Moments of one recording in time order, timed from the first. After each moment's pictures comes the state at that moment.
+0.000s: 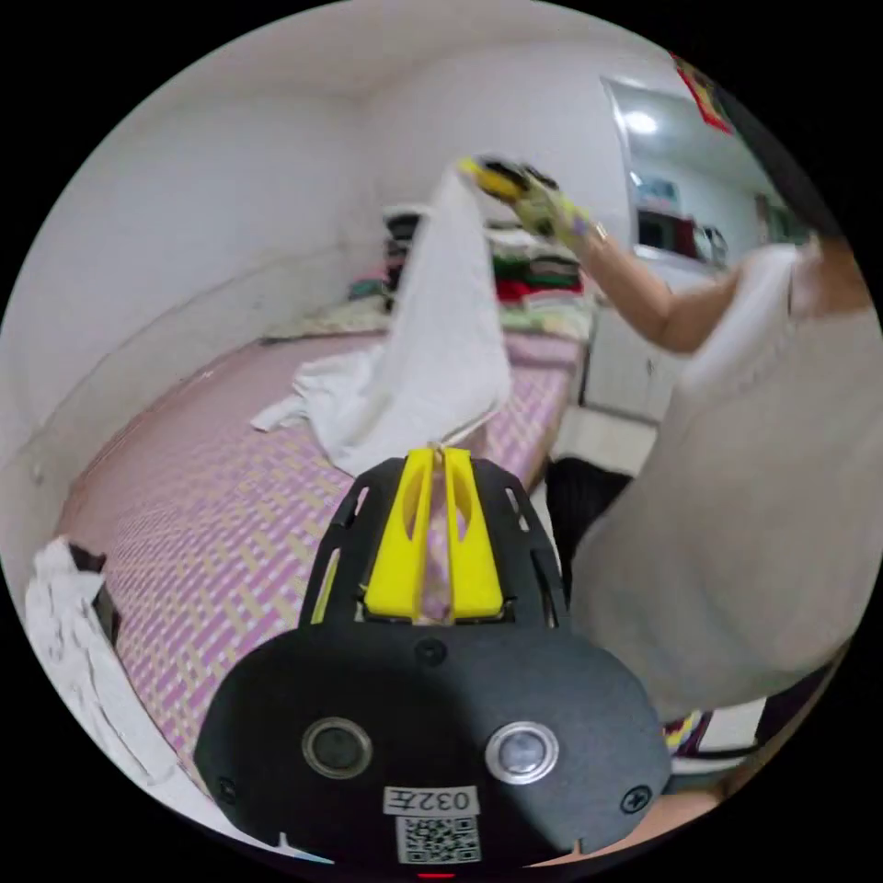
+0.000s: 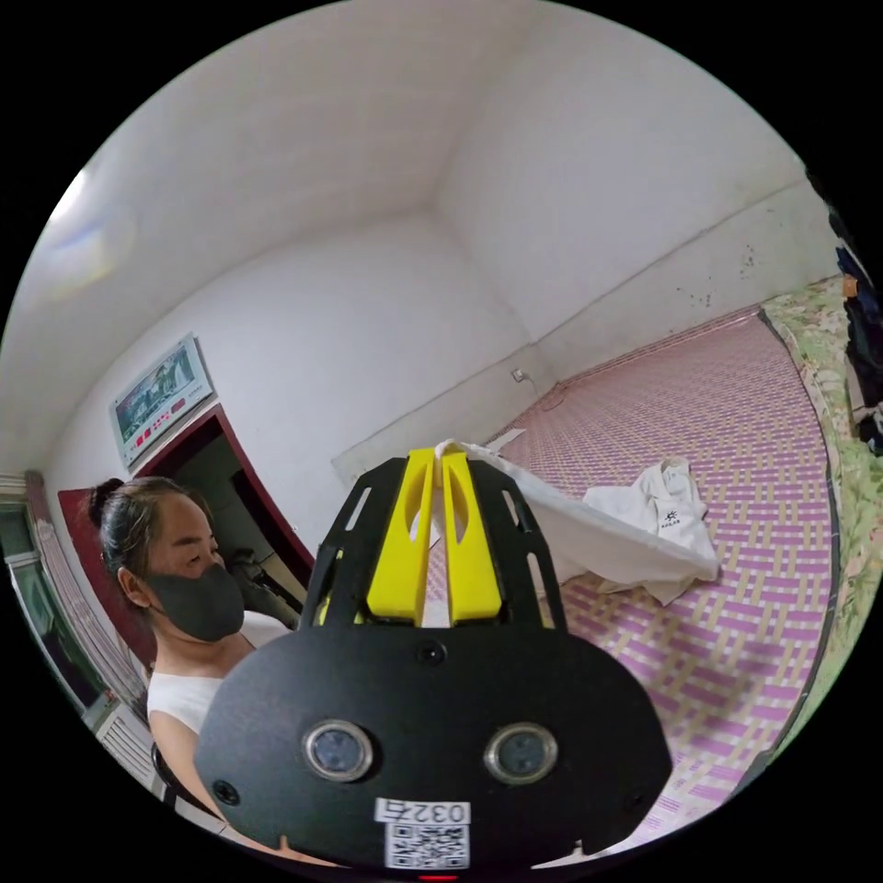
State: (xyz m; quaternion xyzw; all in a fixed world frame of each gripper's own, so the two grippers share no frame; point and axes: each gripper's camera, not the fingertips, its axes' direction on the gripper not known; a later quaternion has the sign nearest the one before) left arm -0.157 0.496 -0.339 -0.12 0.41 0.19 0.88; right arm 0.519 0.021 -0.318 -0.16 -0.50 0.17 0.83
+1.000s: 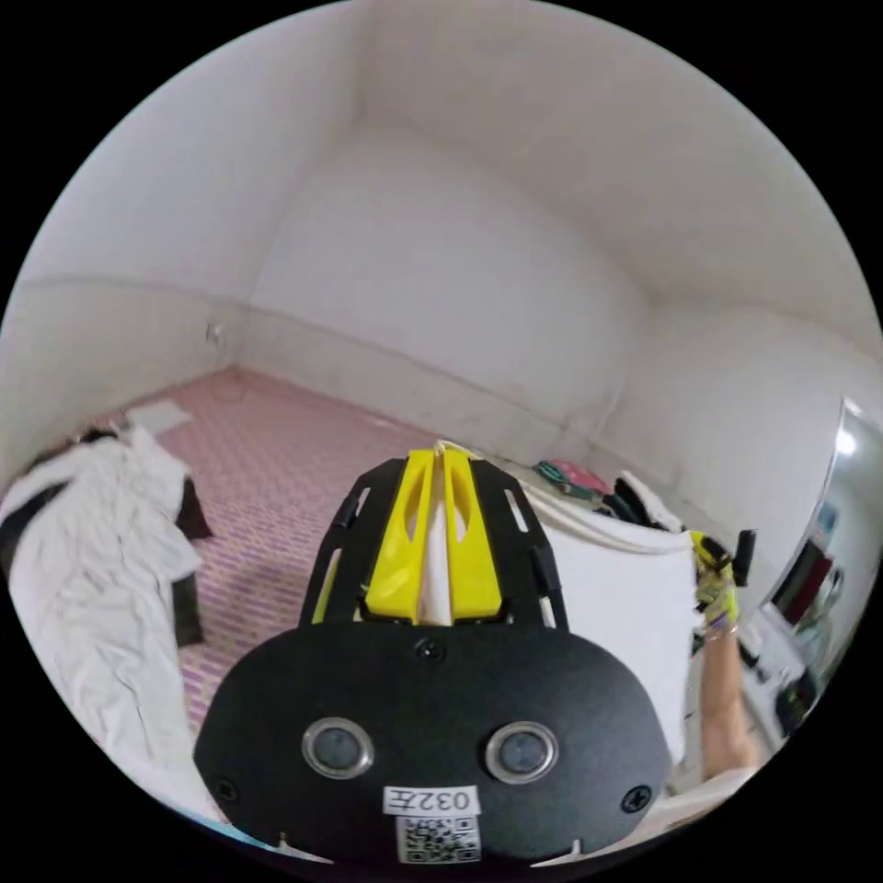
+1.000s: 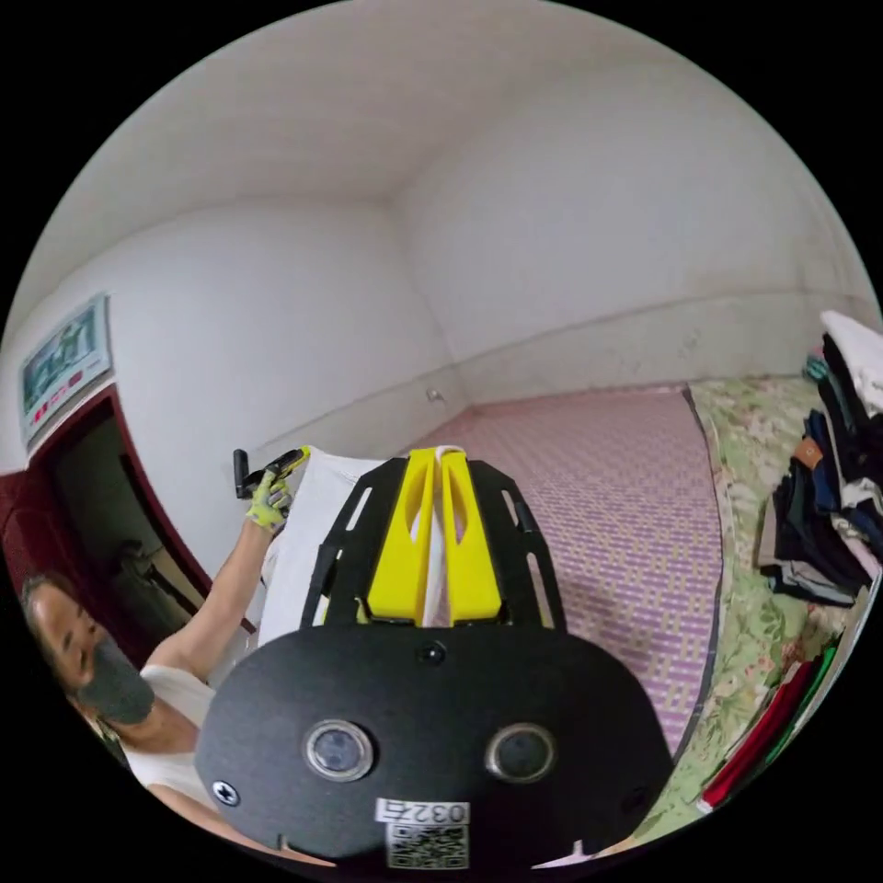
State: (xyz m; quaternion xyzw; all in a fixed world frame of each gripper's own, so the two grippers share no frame) left arm -0.405 0.258 -0.157 -0.09 0.24 -0.20 0.94; right arm 0.436 -0.092 -0.210 -0.19 -0.36 0.09 0.91
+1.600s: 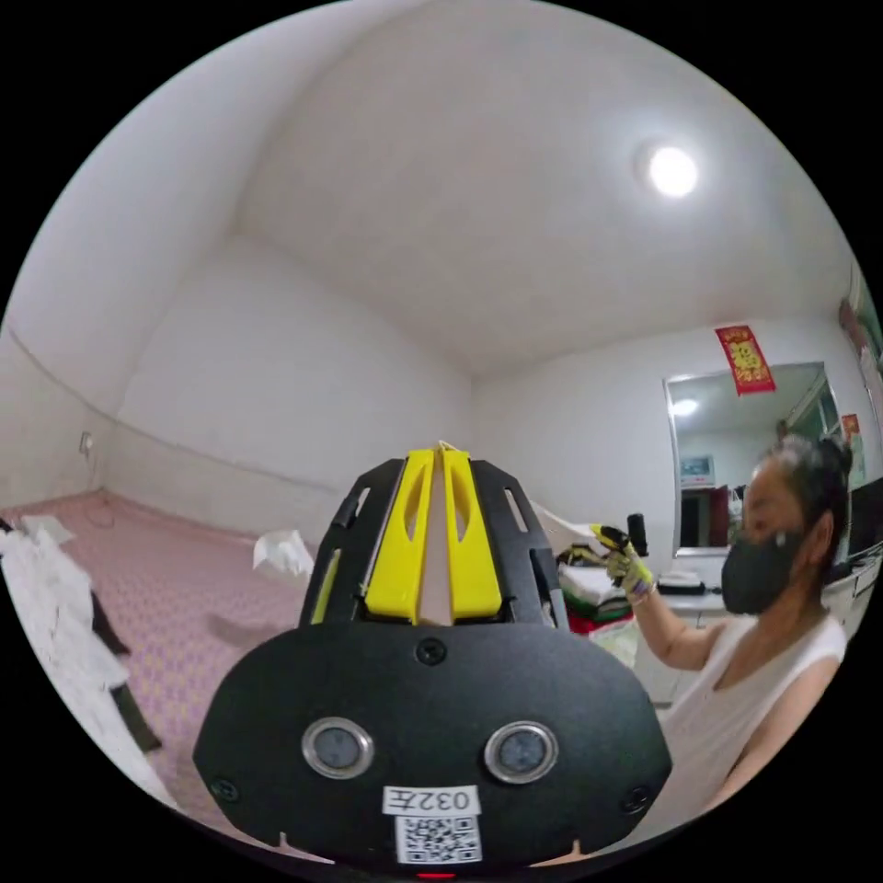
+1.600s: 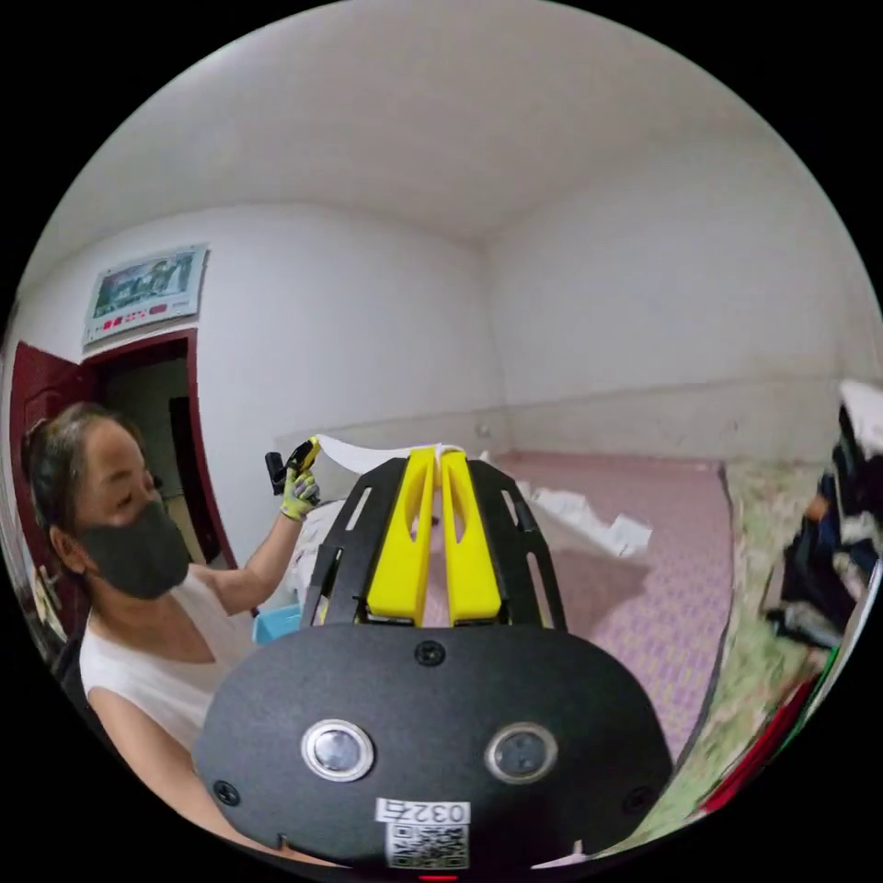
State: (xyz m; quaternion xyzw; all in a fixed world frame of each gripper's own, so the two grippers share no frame) left arm -0.448 0.358 -0.278 0.14 0.40 -0.08 0.90; right arm 0.446 -0.003 -0.282 -0.10 -0.43 0.02 0.90
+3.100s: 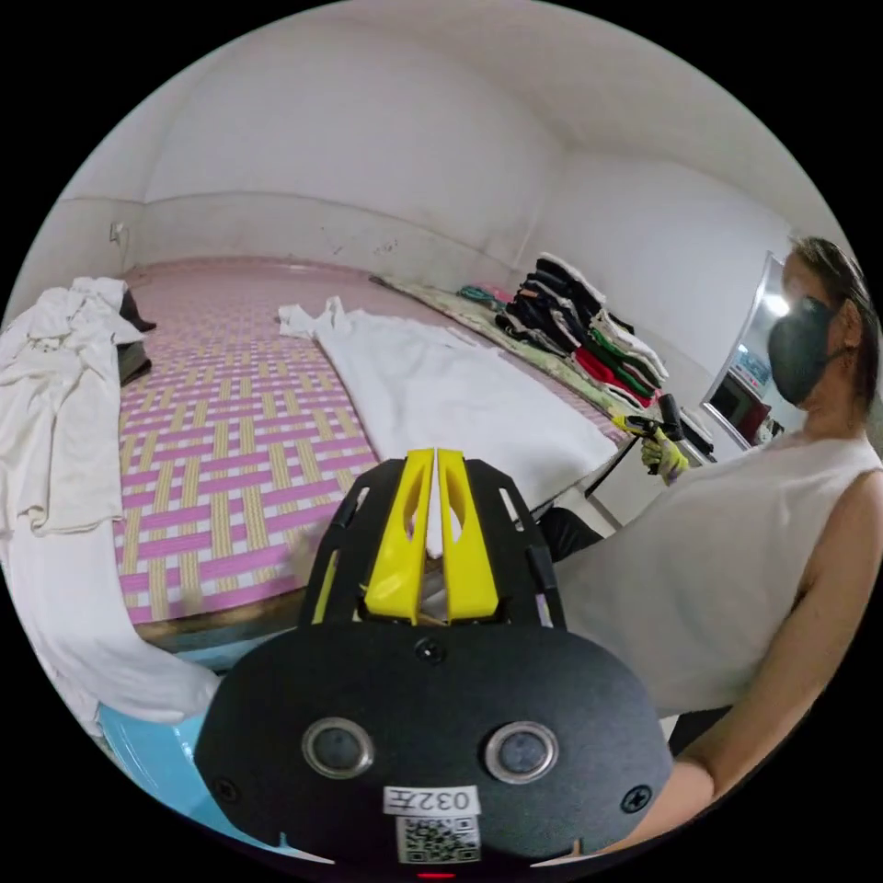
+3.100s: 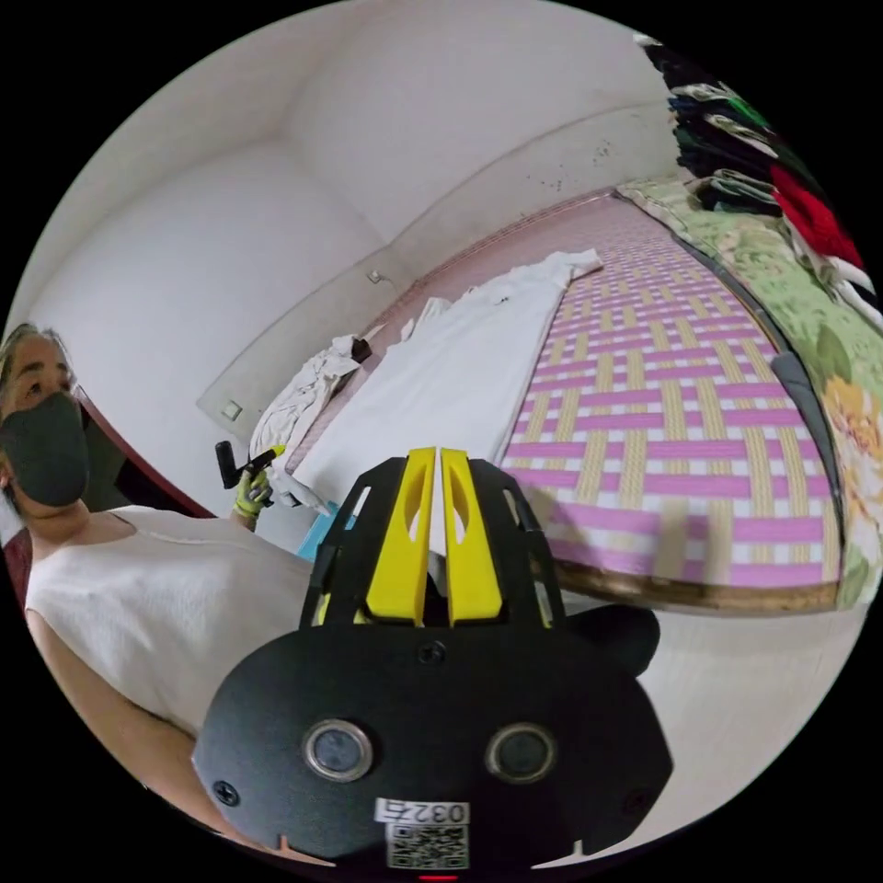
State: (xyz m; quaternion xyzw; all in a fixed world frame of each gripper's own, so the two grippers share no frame) left arm -0.368 0.431 -0.252 -0.28 0.36 -0.02 0.89; right arm 0.402 0.251 -0.219 -0.37 -0.31 0.16 0.86
